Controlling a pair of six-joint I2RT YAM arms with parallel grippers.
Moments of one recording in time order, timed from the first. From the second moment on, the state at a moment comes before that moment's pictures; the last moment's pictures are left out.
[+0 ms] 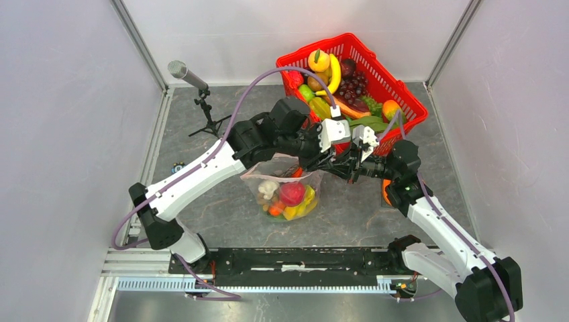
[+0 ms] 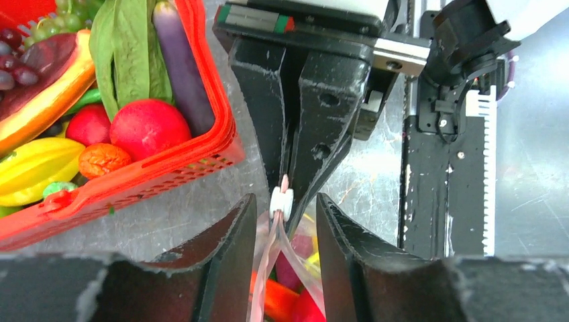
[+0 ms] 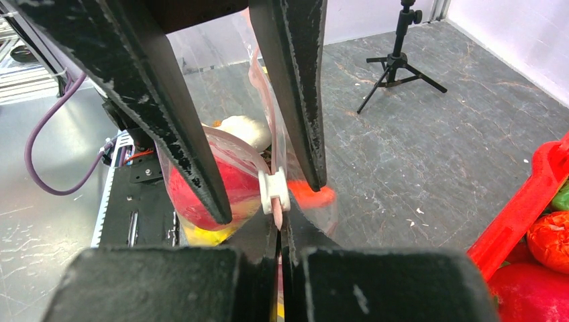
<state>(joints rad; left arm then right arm) -0.98 1.56 1.73 -0.74 0.38 0.33 0.38 0.92 0.60 0.35 -0.96 0.10</state>
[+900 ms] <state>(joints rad) -1.00 1.55 1.71 -0.75 0.29 0.37 0.39 0.92 0.60 0.33 -0.92 0.09</state>
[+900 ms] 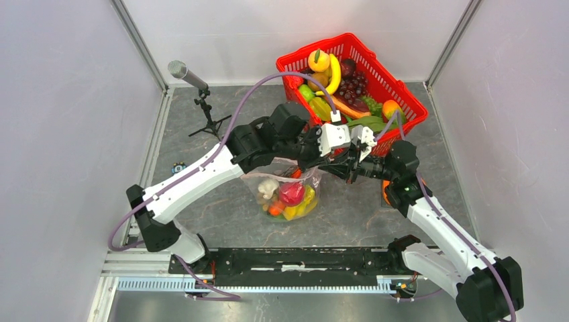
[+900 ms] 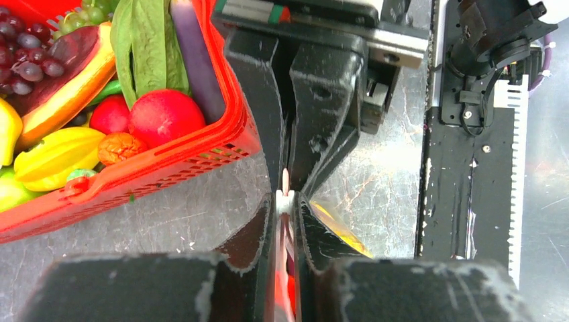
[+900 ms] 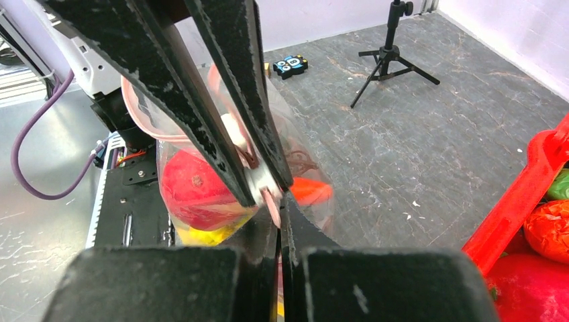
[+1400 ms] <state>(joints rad) -1.00 1.39 1.57 -0.72 0.21 0.37 0.40 0.90 0.60 0.32 -0.89 0.07</state>
